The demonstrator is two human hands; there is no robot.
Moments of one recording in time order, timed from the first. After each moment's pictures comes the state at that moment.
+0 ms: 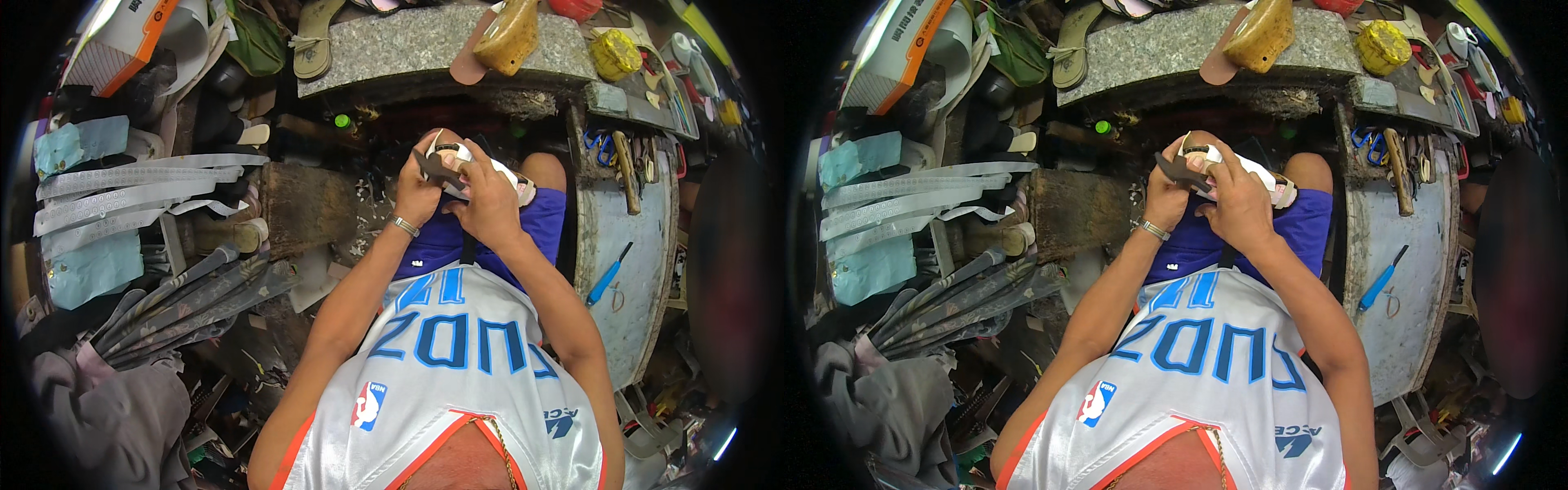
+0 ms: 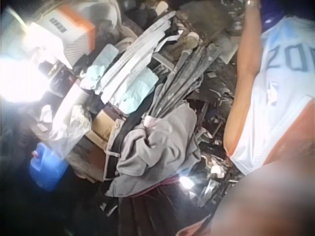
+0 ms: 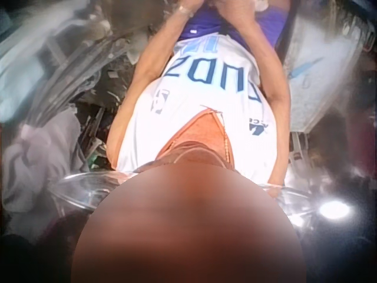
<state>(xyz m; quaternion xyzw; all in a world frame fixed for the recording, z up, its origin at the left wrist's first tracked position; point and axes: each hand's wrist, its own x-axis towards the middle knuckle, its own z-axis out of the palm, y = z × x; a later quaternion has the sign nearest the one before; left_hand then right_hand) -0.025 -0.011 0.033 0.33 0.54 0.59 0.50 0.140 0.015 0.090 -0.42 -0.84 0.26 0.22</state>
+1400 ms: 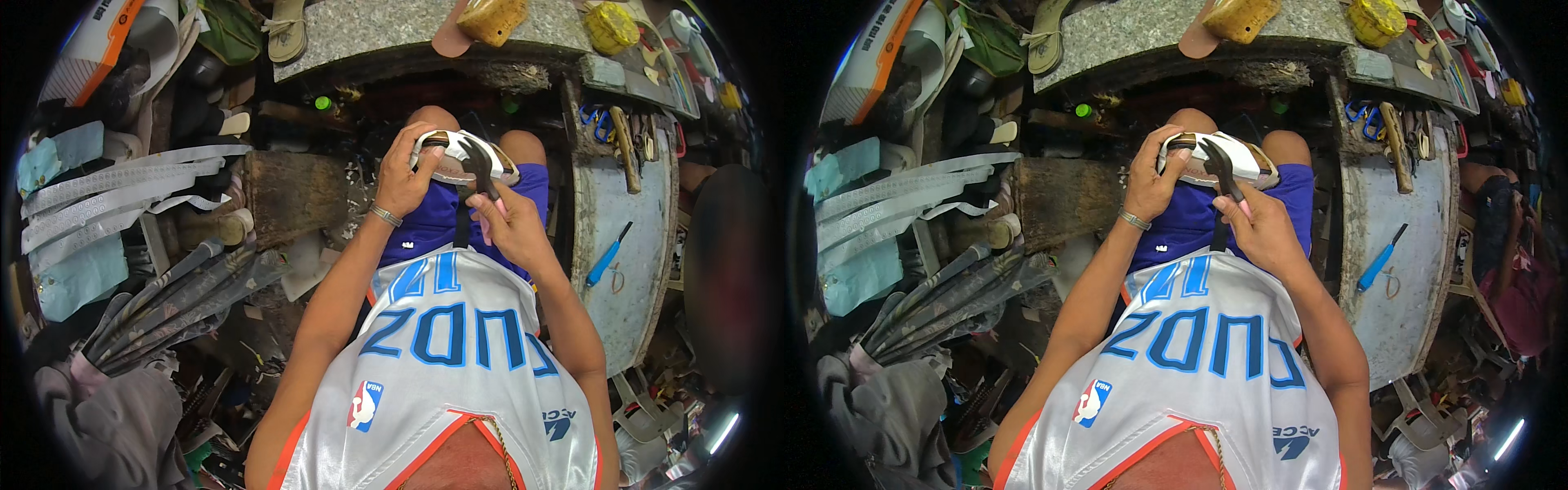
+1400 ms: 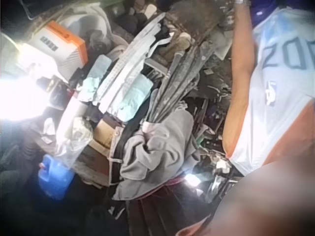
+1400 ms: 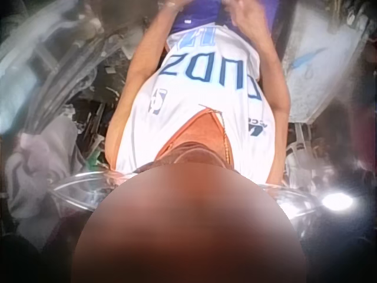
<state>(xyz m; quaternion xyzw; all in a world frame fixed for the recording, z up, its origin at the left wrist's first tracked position) -0.035 -0.022 0.044 0.55 0.59 0.51 0.31 0.200 -0.021 0.119 -0.51 -0.62 0.58 0.16</state>
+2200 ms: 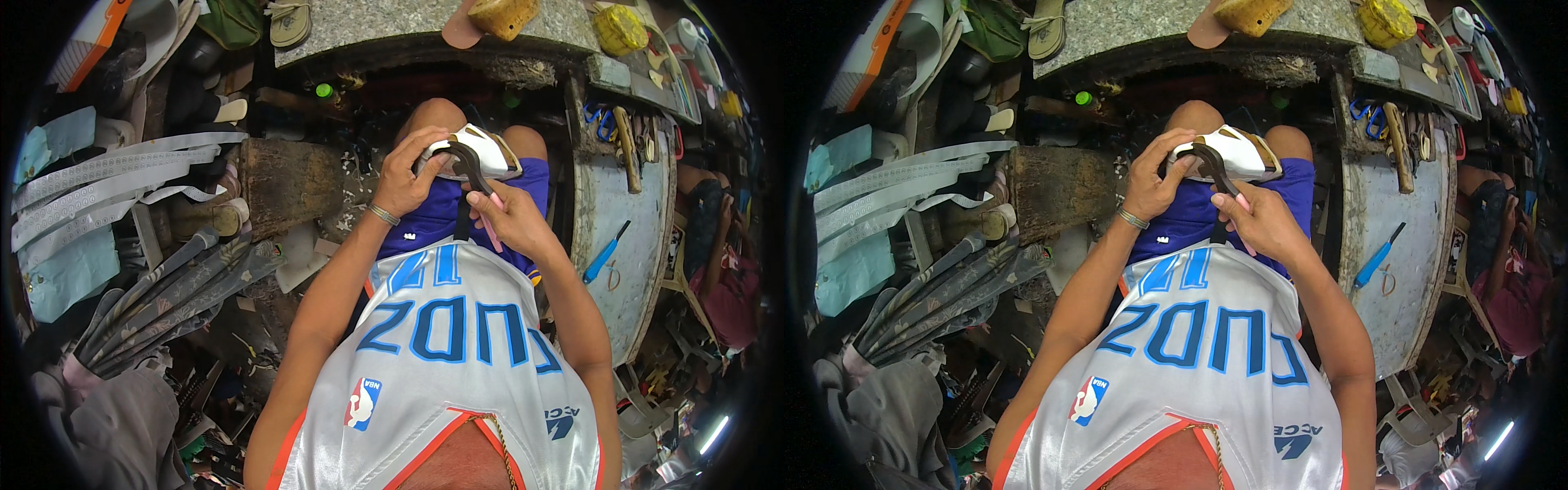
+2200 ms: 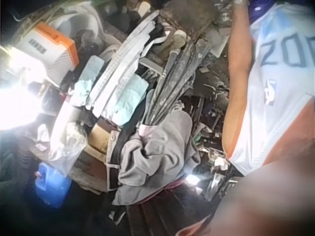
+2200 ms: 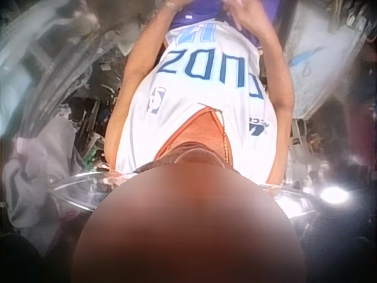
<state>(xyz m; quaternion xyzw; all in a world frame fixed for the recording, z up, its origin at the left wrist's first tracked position) -0.040 -0.036 0.037 0.59 0.53 0.53 0.30 0.195 -0.010 0.119 -0.51 -0.59 0.62 0.06</state>
